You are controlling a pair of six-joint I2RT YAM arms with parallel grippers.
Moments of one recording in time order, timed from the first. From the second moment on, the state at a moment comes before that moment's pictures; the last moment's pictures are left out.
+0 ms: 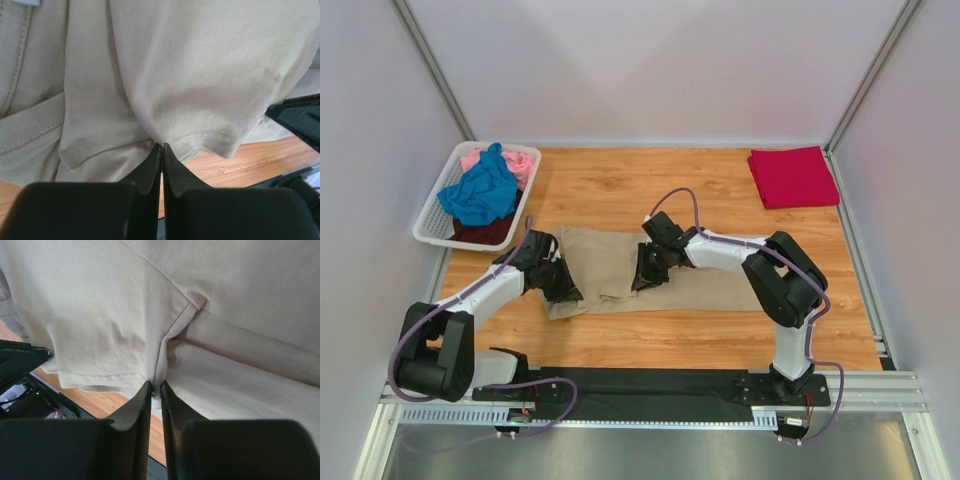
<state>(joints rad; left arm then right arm) -0.23 1.29 0.60 -0.45 0.31 -0.66 0.75 1.91 1.18 -0.33 -0.33 0.80</state>
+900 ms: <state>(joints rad) -0.23 1.28 0.67 -0.66 0.23 -0.64 0.75 1.81 1.08 -0.33 -0.33 0.79</state>
